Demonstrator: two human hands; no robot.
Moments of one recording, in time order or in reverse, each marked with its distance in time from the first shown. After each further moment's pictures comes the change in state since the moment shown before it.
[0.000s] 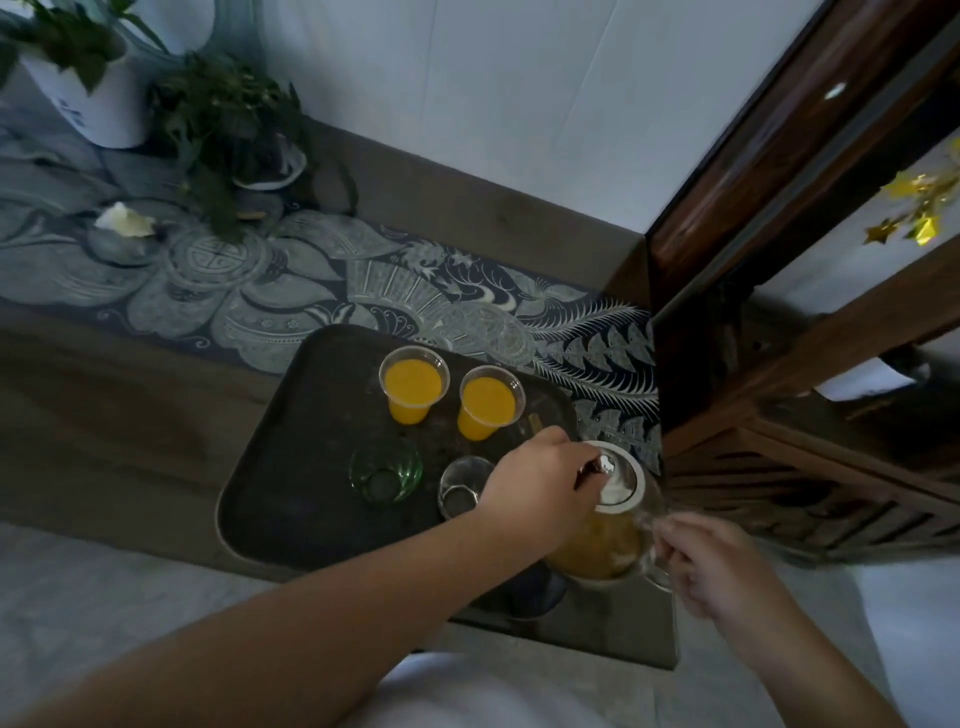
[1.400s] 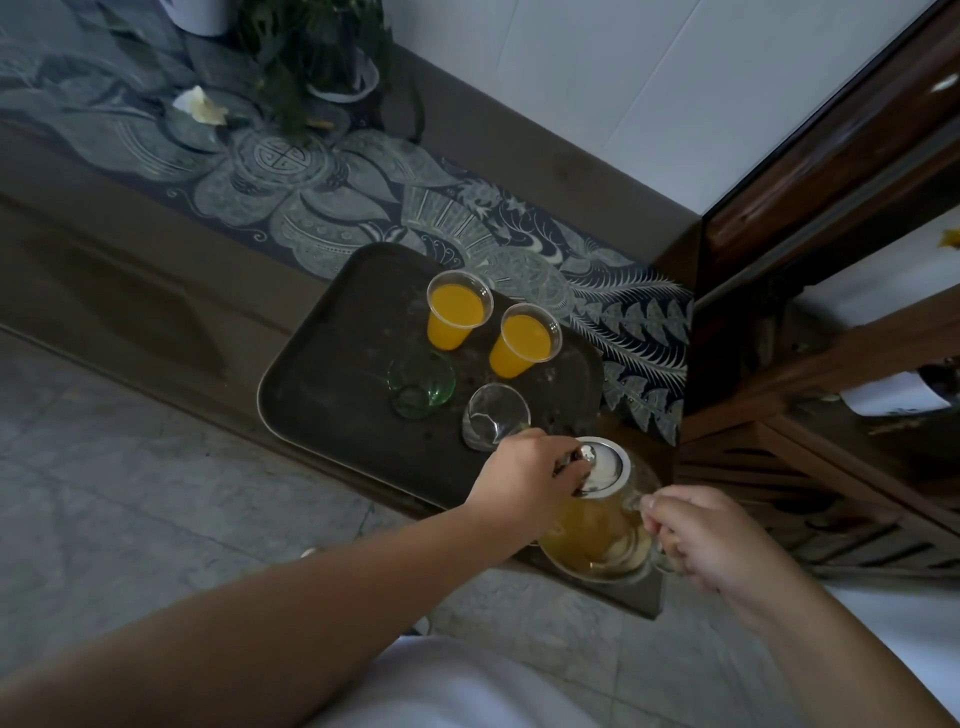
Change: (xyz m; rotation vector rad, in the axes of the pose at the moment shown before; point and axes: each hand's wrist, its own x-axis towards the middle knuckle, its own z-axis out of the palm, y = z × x) left_hand -0.078 -0.017 0.025 -0.188 0.067 -0.274; right_hand -0.040 -0.013 0.023 -0.343 -0.166 0.045
